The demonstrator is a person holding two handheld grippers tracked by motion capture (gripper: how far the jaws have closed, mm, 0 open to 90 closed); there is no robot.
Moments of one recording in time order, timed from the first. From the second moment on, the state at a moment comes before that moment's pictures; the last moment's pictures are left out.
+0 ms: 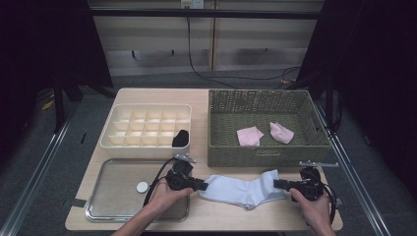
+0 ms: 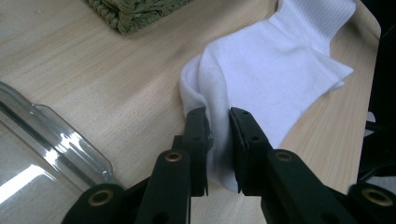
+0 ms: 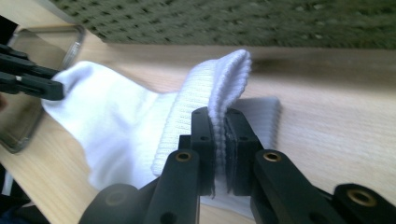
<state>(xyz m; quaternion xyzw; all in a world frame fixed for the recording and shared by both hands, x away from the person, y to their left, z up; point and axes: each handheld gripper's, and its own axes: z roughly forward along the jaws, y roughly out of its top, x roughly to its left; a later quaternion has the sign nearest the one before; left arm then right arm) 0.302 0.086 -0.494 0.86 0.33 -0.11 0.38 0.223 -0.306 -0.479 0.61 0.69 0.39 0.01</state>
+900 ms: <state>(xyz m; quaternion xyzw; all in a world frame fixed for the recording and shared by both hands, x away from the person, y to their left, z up) 0.300 0.085 -0.496 0.86 0.33 -0.12 0.38 0.225 -0.303 -0.490 0.62 0.70 0.36 0.01</state>
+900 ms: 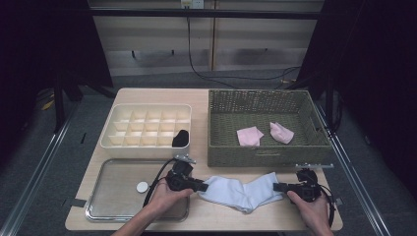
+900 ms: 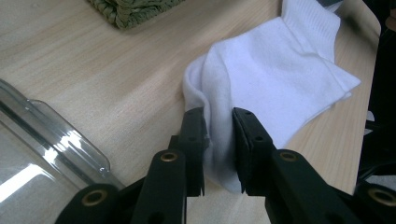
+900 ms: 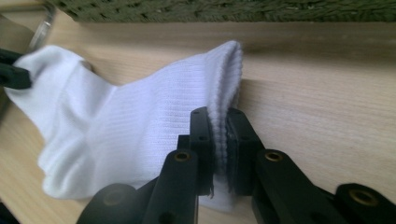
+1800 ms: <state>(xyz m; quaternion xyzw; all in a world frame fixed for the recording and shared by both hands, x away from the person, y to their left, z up) 0.285 0.050 -0.468 0.85 0.28 -0.13 0.42 0.215 -0.310 -0.446 0.59 0.68 0.43 0.02</state>
